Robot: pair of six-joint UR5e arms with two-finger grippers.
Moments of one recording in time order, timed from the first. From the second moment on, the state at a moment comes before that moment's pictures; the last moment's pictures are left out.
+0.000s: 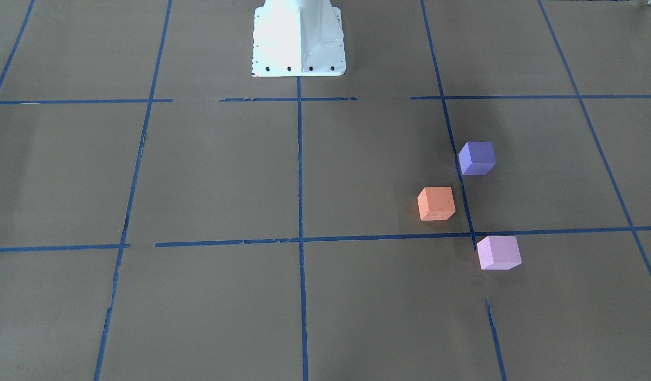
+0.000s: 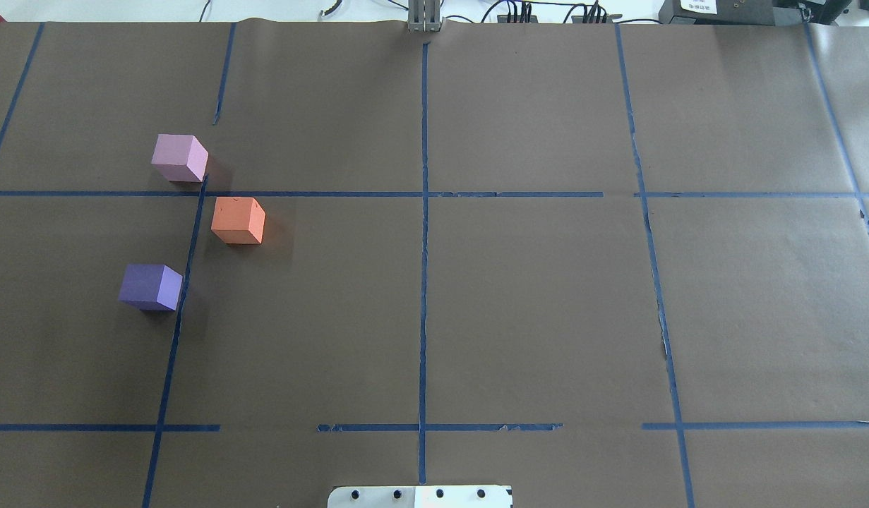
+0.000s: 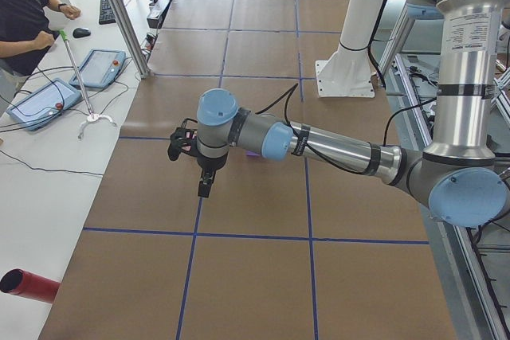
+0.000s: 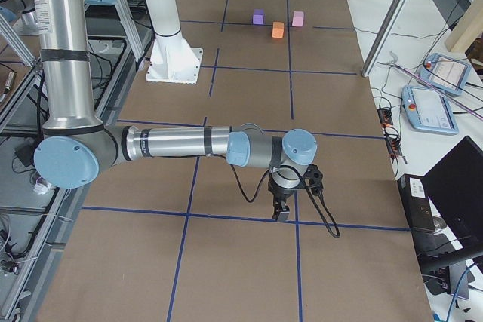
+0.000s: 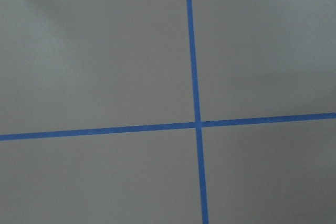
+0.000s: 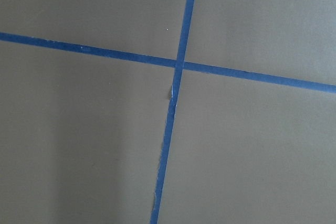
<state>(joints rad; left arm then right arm) -1.50 -1.56 -1.87 -1.65 -2.33 -0.21 1.52 -1.52 1.60 -1.72 2.29 -0.16</state>
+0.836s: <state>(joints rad) -1.02 -1.82 -1.94 -1.67 -2.30 -0.75 1.52 -1.52 1.60 -1.72 2.29 -0.16</state>
